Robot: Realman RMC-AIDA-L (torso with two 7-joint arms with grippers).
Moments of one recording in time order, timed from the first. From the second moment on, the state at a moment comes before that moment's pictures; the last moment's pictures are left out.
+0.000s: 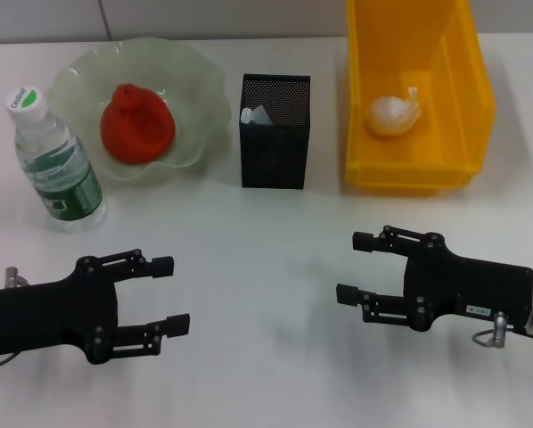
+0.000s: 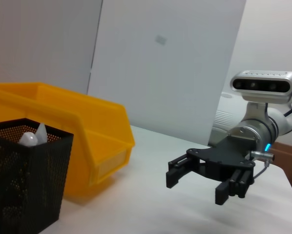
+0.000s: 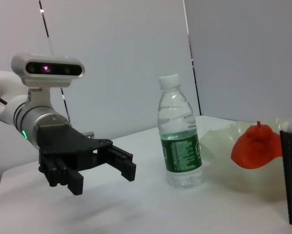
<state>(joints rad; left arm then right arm) -0.33 -1.89 1.35 0.37 1.37 1.61 -0.99 0.45 2.08 -0.67 -0.31 -1.95 -1.56 0.89</state>
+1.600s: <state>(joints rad) -0.34 -1.88 1.36 0.37 1.37 1.62 -1.00 0.45 2.08 -0.69 -0.32 -1.96 -1.58 0.88</state>
